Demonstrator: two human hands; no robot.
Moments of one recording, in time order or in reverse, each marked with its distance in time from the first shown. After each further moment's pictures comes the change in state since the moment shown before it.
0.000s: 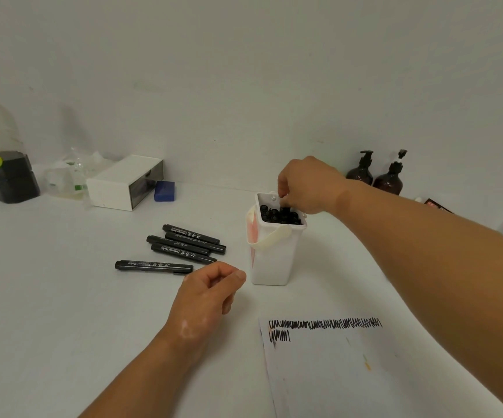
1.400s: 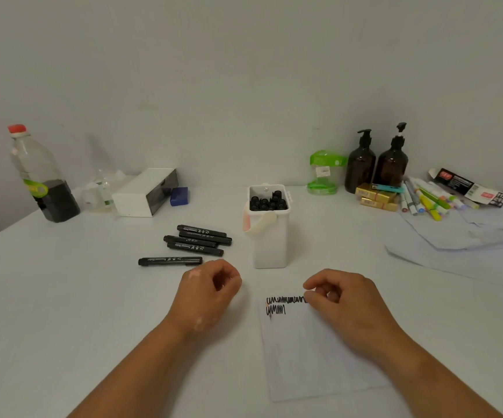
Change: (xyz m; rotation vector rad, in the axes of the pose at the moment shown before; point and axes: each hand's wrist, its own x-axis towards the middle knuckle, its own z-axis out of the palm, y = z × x) left_hand -0.028 0.027 0.004 0.848 0.067 0.227; right_hand -0.204 0.014 0.124 0.957 0.198 0.172
